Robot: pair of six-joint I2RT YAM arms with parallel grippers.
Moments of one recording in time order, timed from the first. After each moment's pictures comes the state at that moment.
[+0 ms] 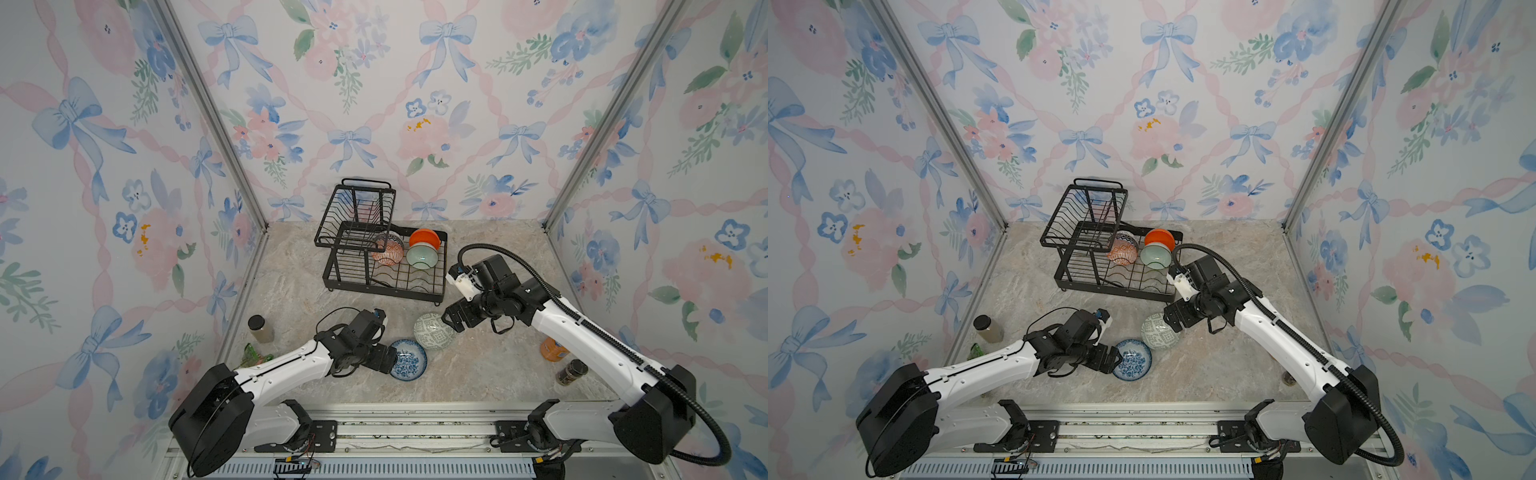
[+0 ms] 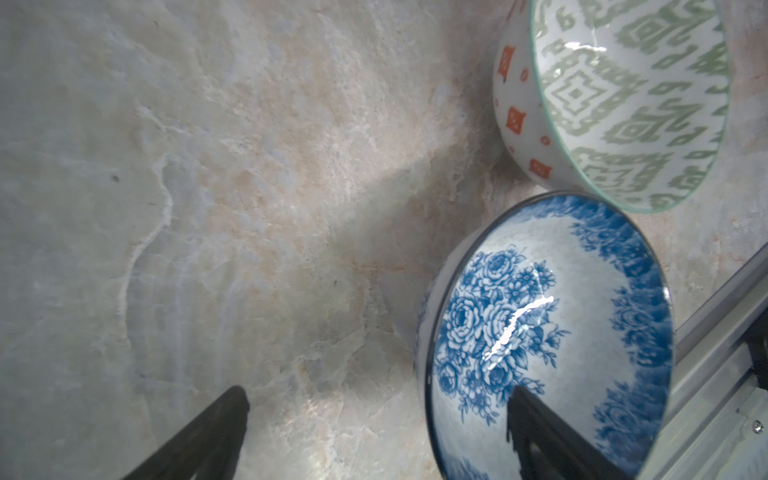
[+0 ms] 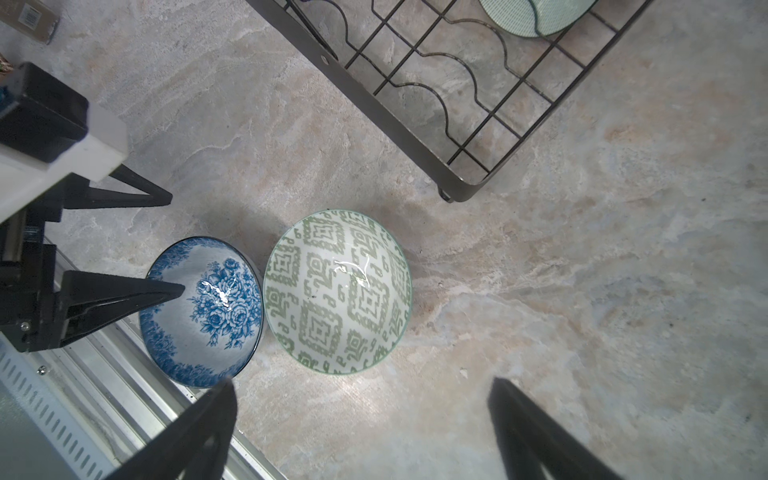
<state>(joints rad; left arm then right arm) -0.76 1.24 0.59 -0.39 0.10 -0.40 0.55 1.32 1.15 -0.87 -0.17 0.00</state>
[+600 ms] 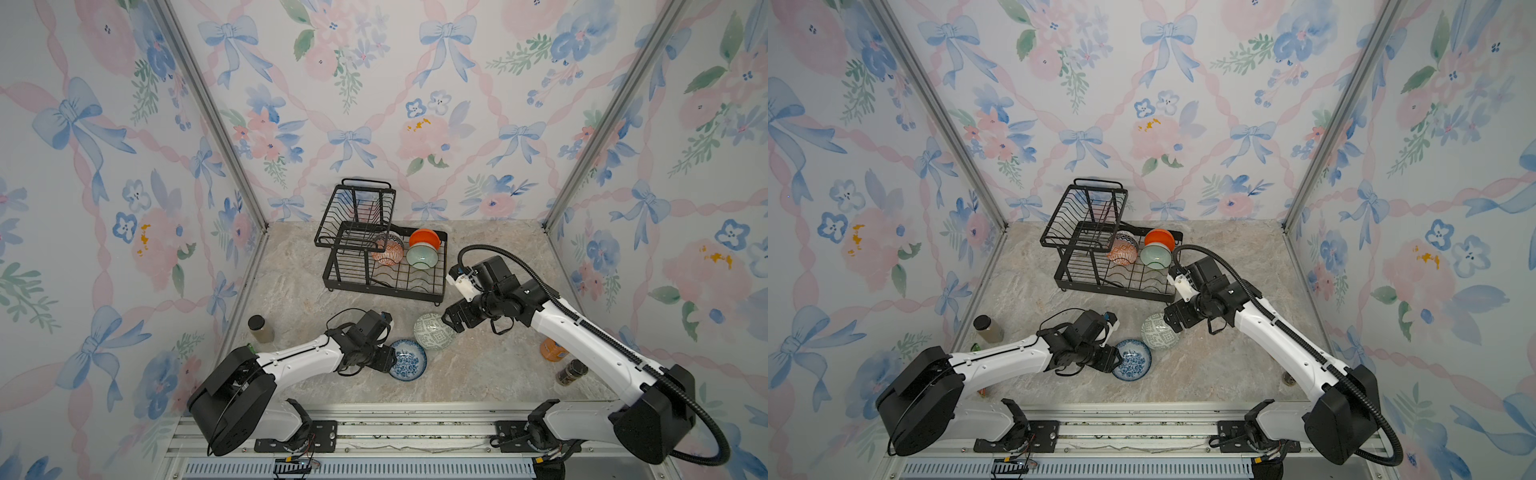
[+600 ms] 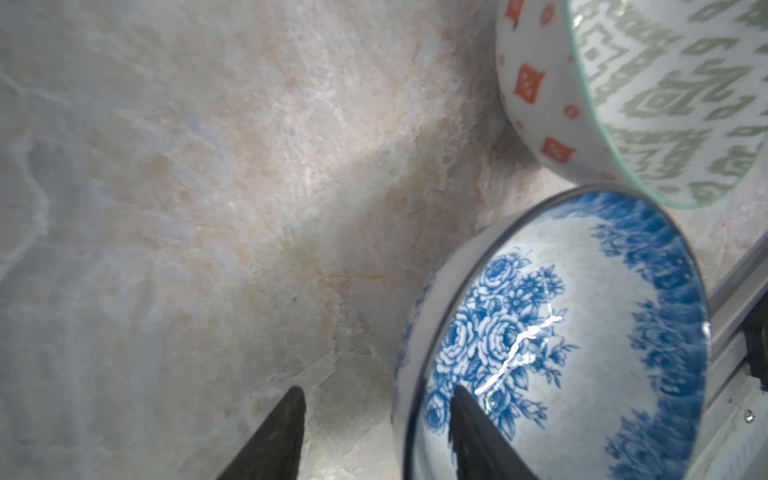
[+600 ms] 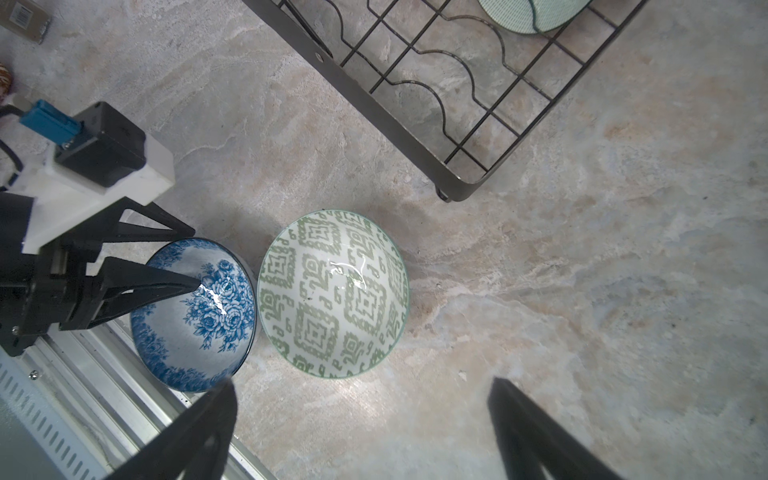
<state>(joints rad) -0.77 1.36 0.61 -0.33 0.17 -0.41 0.55 1.32 1.13 -0.84 -0.17 0.00</state>
